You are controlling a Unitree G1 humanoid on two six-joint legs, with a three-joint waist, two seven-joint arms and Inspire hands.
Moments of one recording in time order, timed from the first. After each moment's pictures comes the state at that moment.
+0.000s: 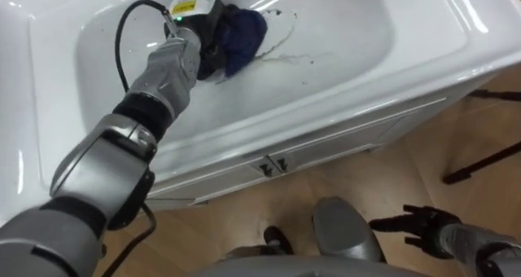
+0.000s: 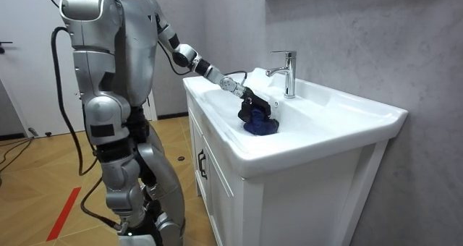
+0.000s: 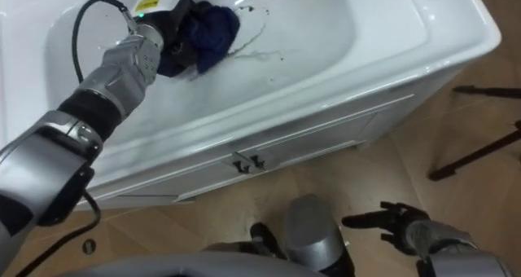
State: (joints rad) left arm -0.74 0.22 -0.49 0.92 0.61 0.15 0.07; right arm -0.18 -0.42 0.10 1.40 0.27 0.12 0.26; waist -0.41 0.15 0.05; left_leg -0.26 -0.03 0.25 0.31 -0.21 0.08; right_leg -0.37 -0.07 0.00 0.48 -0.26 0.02
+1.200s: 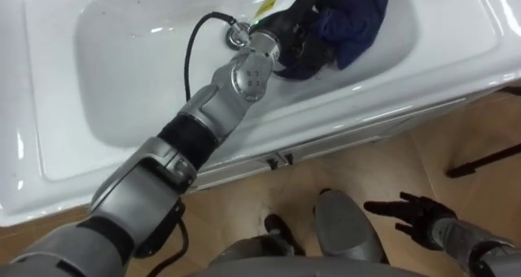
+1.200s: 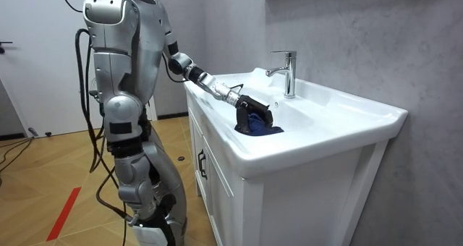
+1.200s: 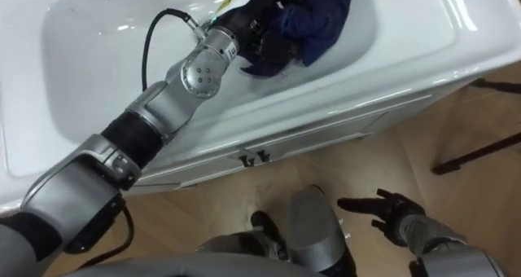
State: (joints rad) left arm -0.62 0.07 -0.58 0.62 0.32 -0.01 0.11; right arm -0.19 -0.40 0.17 1.44 0.62 0.04 0.27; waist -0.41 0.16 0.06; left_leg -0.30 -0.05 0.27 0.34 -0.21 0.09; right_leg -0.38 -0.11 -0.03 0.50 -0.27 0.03
